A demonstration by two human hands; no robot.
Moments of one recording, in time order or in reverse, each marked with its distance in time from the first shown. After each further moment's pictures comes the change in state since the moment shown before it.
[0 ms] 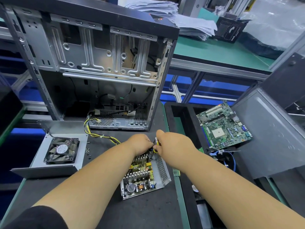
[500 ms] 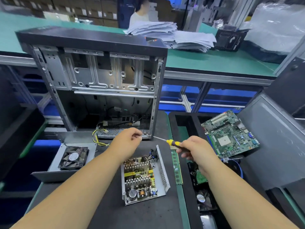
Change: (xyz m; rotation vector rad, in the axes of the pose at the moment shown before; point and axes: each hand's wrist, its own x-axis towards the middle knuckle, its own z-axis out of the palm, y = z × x) left_hand -0.067 0.000 -0.040 -0.247 0.477 0.123; right_hand -0.025 0.063 -0.002 1.417 0.051 0.516
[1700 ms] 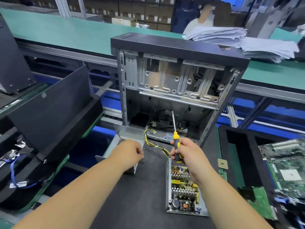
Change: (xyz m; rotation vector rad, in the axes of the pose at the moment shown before) left_hand -0.052 -0.081 -0.104 0.377 0.023 -0.371; right_hand 0.003 -0.034 0.158 0.002 -0.382 -0.113
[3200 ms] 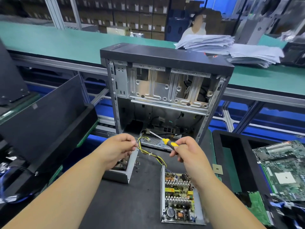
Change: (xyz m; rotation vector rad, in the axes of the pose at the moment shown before) left_hand 0.004 0.004 -0.038 -1.075 -0.174 0.048; right_hand -0.012 -0.017 -0.019 -0.051 0.096 -0.163
